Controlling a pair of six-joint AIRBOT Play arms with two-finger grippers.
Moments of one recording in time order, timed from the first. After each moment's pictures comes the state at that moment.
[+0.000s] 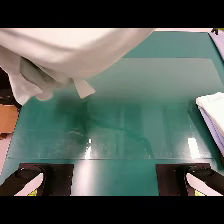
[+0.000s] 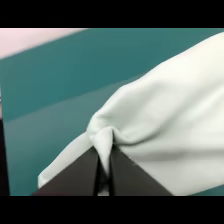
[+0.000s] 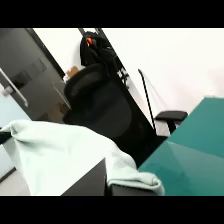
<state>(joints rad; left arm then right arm) -0.11 -0.91 1.92 1.39 -1.34 -1.33 0.11 -1.03 1.55 -0.35 0.91 1.16</state>
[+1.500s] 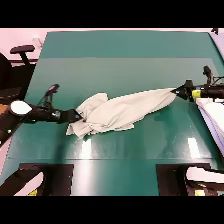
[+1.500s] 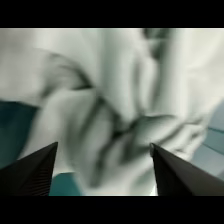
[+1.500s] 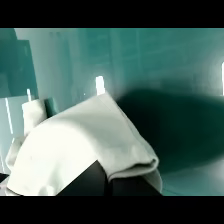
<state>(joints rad) -0.02 -0.92 0.64 0.87 -1.00 -1.28 -0.43 -1.39 1.03 -0.58 1.26 1.15</state>
